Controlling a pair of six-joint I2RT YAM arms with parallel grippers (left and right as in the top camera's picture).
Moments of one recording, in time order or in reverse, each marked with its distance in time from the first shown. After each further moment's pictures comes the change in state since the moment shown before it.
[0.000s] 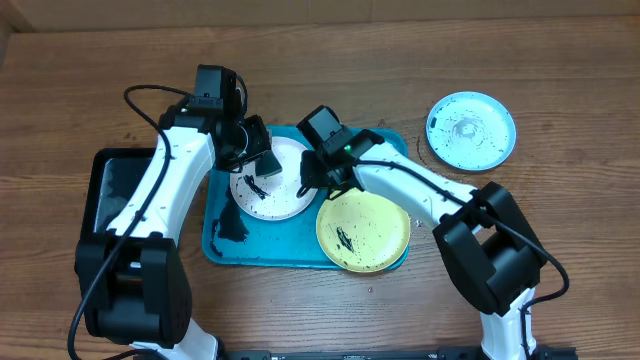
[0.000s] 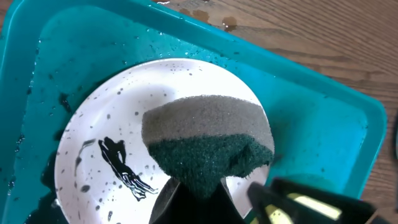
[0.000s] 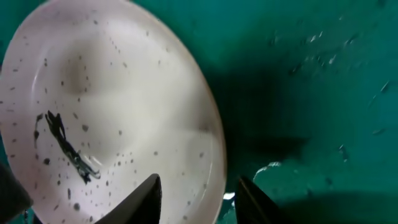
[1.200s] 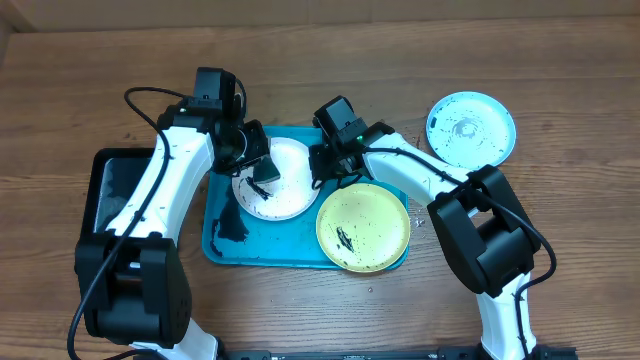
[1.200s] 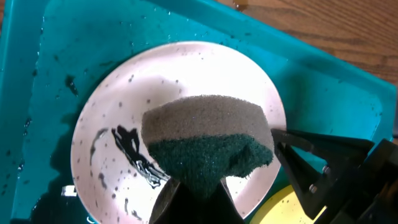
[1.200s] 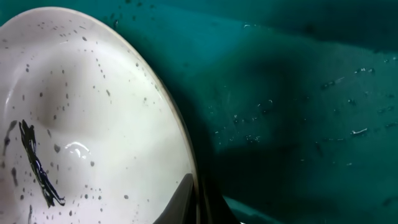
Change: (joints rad) left arm 0.000 0.000 0.000 -0.053 0.002 0.021; right arm -0.082 0.082 -0.002 0.113 -0.118 -0.236
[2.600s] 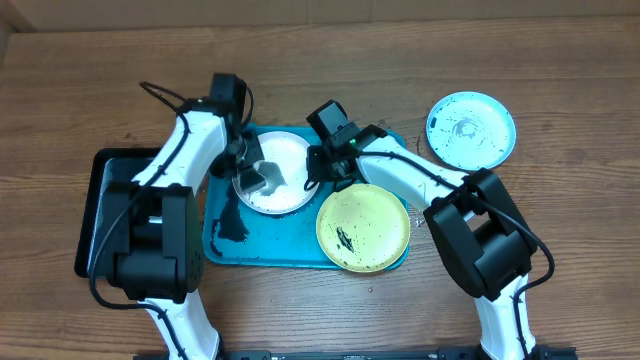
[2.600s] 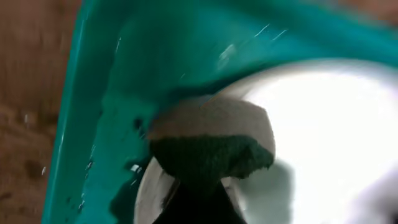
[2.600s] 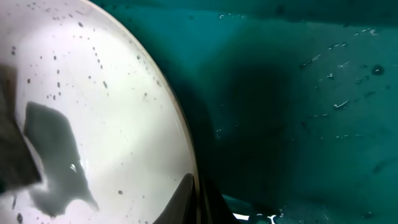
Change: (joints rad) left arm 0.010 0.219 0.097 -0.029 -0.219 0.016; right arm 0.040 -0.002 0.010 -0.043 0.122 0.112
